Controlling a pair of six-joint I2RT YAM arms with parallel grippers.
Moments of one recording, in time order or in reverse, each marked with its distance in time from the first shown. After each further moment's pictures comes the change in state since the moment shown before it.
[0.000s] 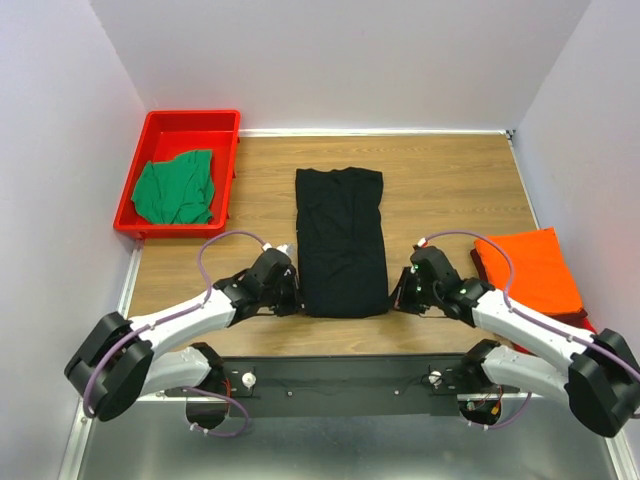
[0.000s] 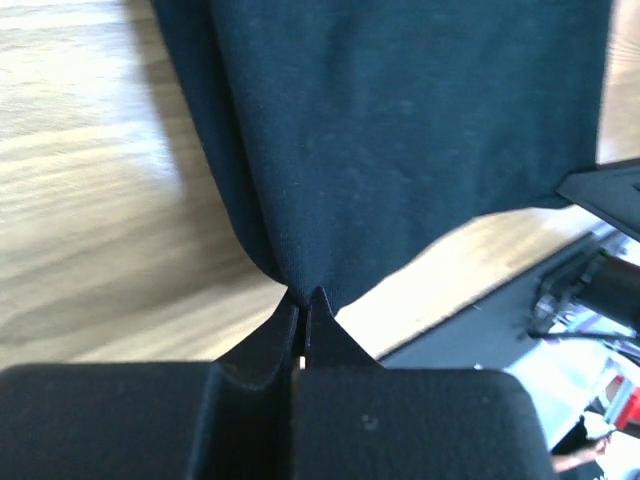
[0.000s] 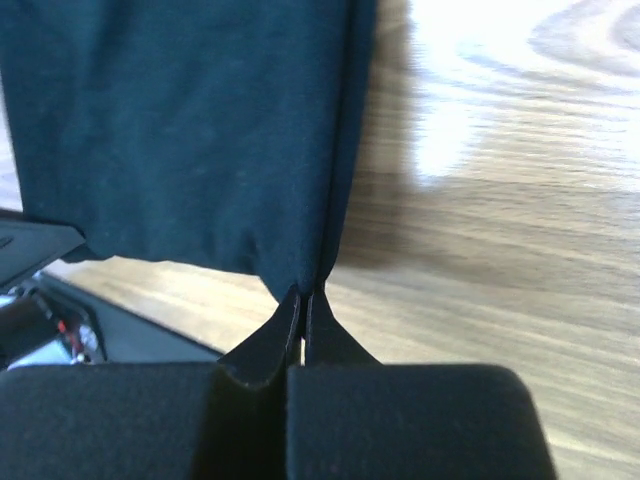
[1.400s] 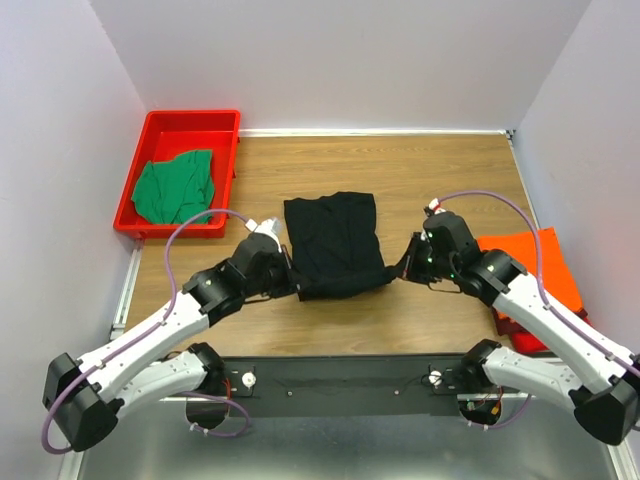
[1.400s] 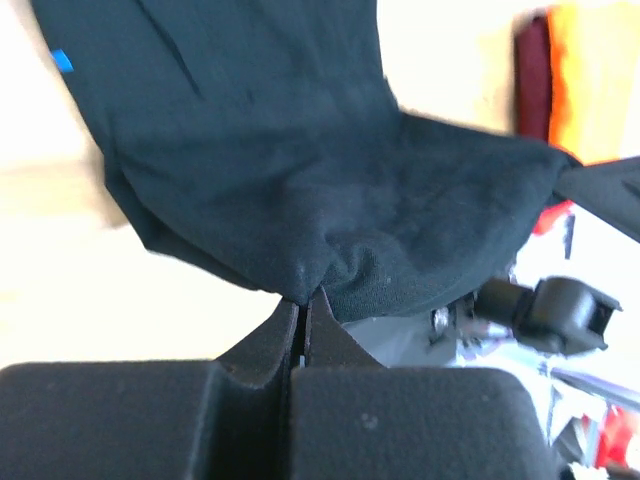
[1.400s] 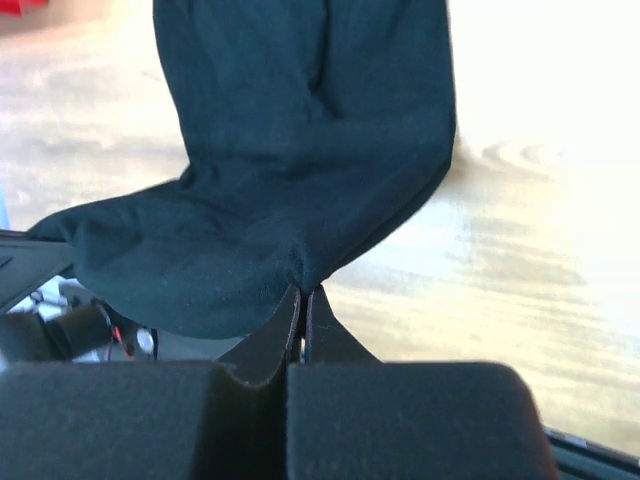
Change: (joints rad) left arm -0.043 -0.255 0.226 -0.277 -0.145 -0.033; right arm 0.000 -0.082 0.416 -0.378 0.110 -0.113
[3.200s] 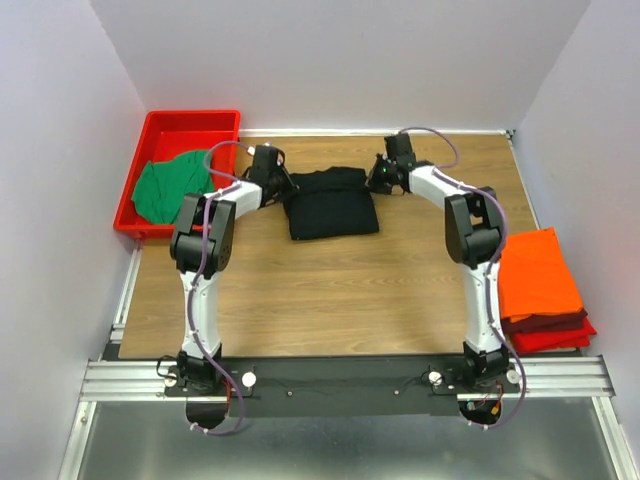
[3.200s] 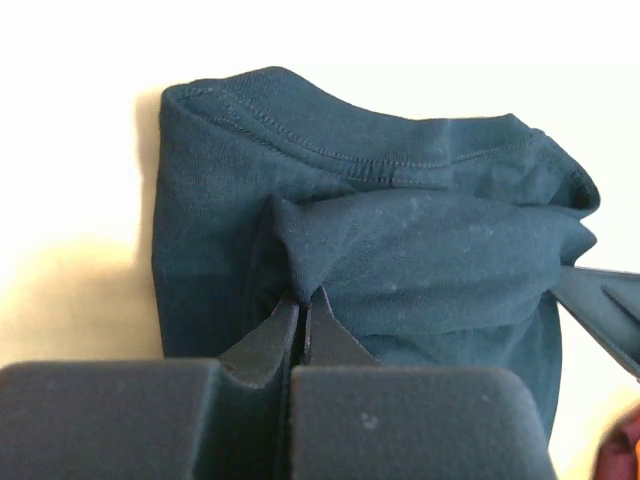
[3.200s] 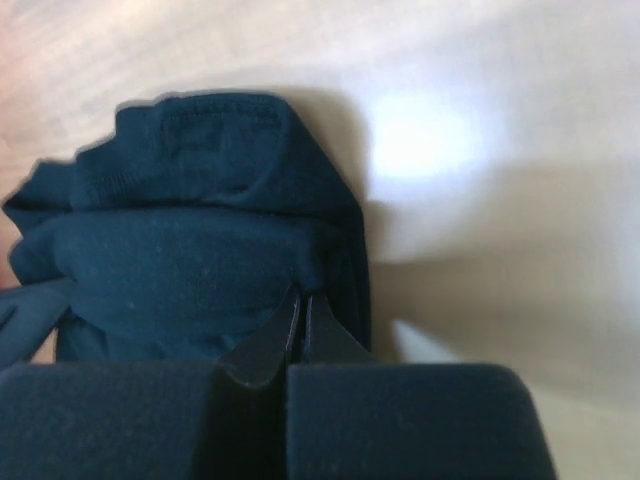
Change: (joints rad) left arm 0.535 1.299 0.811 0.436 0.123 0.194; right arm -0.340 1.388 0.948 0.427 -0.177 -0.119
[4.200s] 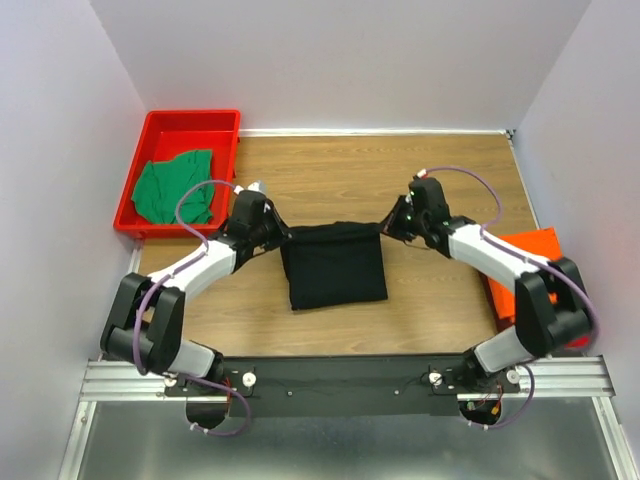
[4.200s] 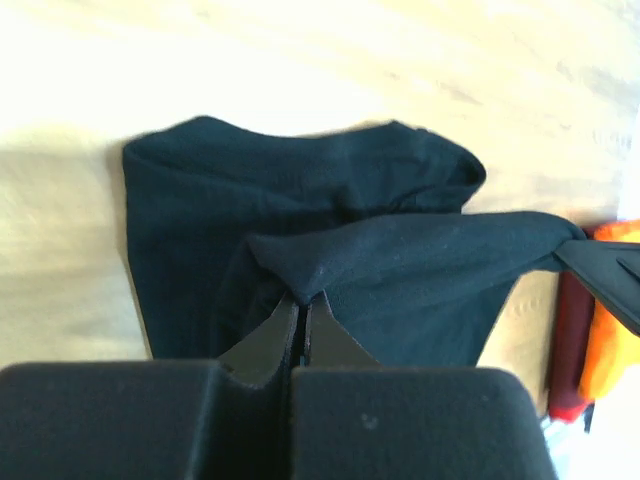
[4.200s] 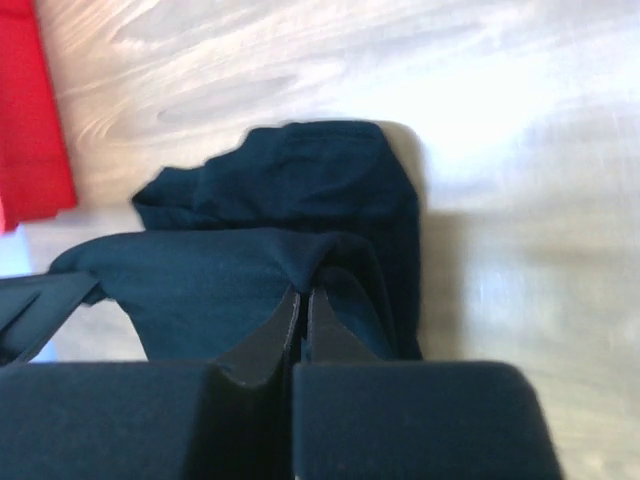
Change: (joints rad) left arm -0.132 -0.787 -0.743 0.006 -0.001 -0.050; right arm 0.099 -0.876 -0.927 0.148 0.069 0.117
